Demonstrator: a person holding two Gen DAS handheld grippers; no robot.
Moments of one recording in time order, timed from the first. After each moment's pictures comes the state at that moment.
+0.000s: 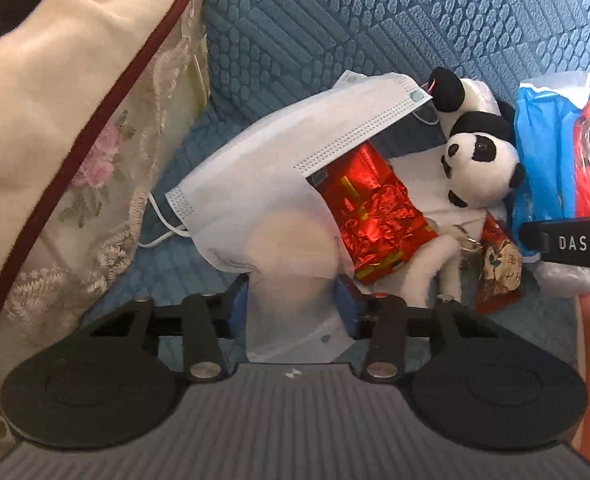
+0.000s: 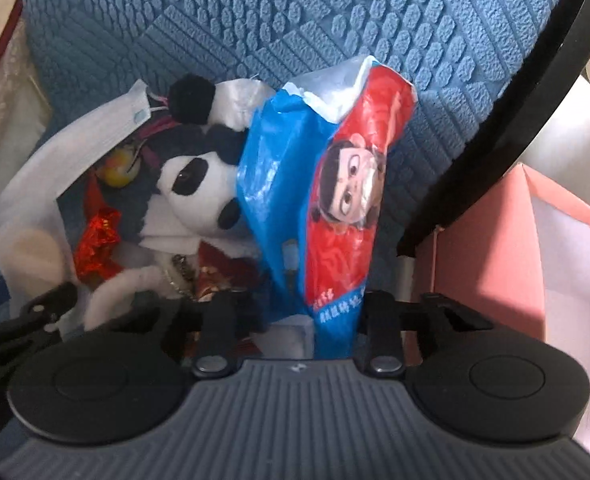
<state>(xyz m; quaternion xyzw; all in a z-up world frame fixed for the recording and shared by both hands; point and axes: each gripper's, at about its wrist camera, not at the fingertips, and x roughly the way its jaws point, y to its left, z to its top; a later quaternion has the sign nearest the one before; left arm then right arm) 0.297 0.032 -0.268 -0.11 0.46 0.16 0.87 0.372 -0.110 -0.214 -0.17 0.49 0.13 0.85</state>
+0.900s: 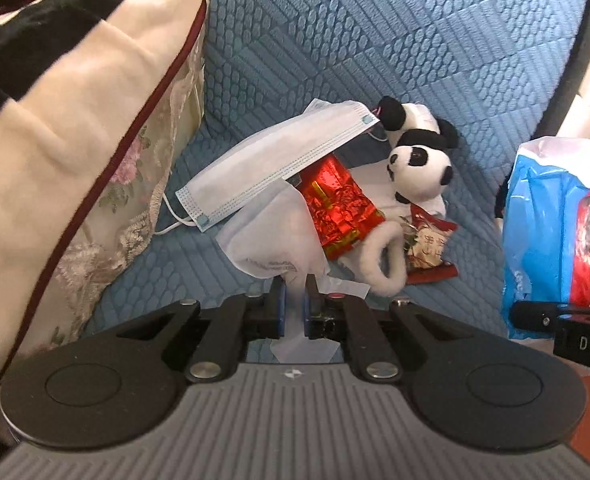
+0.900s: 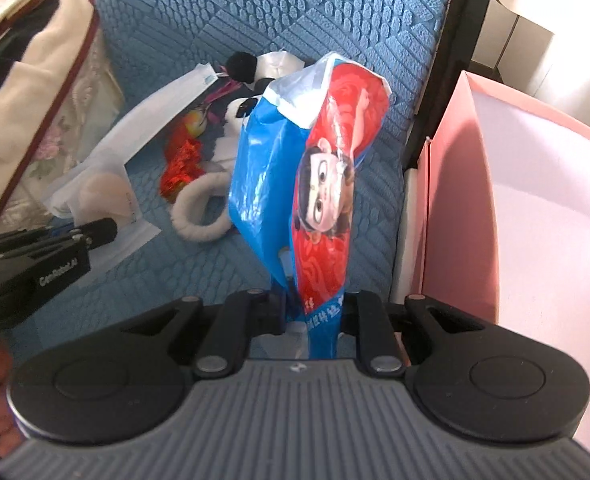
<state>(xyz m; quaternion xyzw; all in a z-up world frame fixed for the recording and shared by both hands) 0.242 0.022 -0.227 -0.12 0.42 0.12 0.89 0.280 -0.162 -0.169 -0.09 0.50 0.17 0.84</state>
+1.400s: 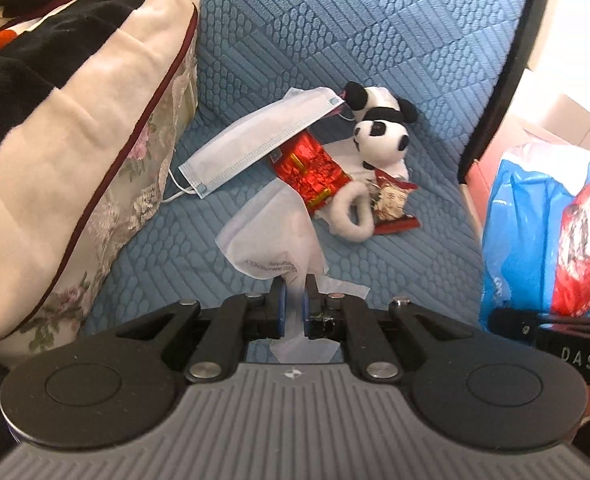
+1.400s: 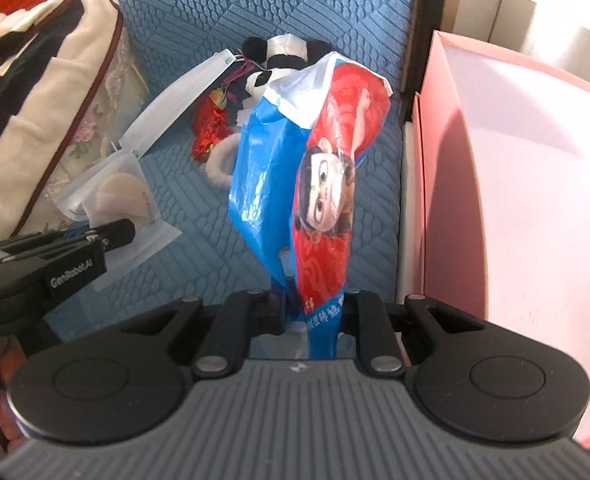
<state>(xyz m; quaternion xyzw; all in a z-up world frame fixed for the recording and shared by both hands) 0.188 0.004 -0.203 -0.11 0.43 0.09 0.89 0.221 -0.184 -0.161 -0.04 0.51 0.17 0.84</state>
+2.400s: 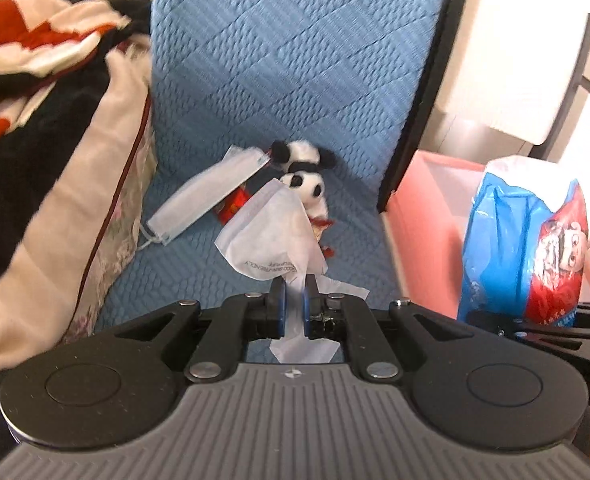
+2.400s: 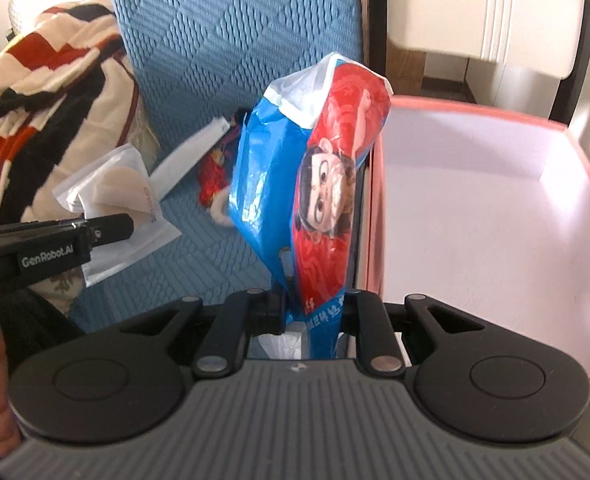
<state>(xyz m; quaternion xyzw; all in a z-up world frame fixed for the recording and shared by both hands) 0.157 -0.030 -0.110 -0.10 0.40 0.03 0.91 0.182 -0.235 -0.085 -0.02 0.44 0.17 0.88</state>
